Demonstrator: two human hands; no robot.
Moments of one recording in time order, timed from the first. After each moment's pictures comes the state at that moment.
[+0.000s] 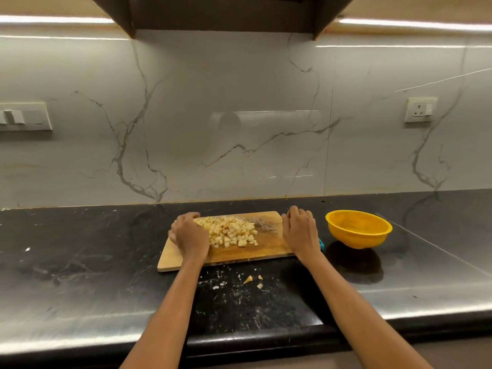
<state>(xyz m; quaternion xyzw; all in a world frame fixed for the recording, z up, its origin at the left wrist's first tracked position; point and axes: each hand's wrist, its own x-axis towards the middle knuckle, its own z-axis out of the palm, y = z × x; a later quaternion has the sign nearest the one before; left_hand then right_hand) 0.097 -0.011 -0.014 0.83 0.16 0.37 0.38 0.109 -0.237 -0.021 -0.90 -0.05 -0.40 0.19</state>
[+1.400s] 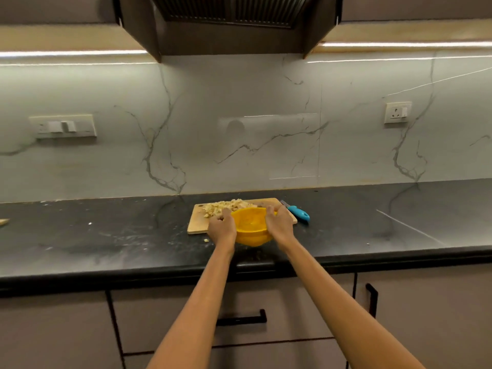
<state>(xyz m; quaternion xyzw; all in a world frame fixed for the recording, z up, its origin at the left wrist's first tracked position) -0.058 -0.065 0.005 0.68 0.18 0.25 0.67 -0.054 -0.179 0.010 -0.80 0.02 -0.19 0.57</state>
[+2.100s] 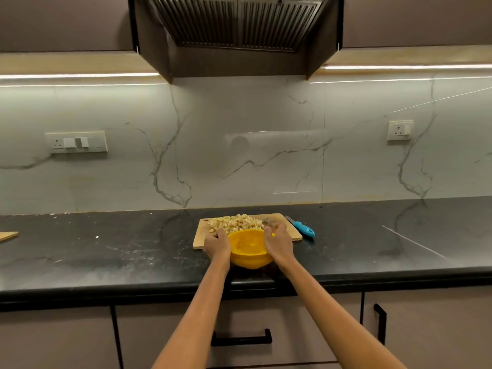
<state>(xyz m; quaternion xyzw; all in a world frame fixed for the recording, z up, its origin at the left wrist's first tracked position) -0.046 -0.042 0.000 0.67 0.20 0.26 0.66 -0.048 -0.169 0.001 -0.83 0.00 -0.18 0.53</state>
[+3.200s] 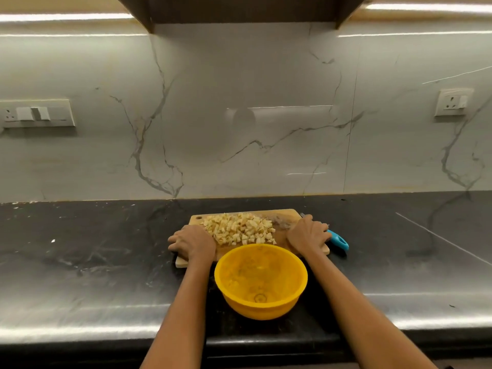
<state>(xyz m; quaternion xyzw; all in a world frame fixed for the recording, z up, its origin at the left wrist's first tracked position) 0.100 0.015 -0.019 0.91 0.35 0.15 0.16 0.126 -0.203 -0.023 -0.95 0.17 -0.16 0.19</state>
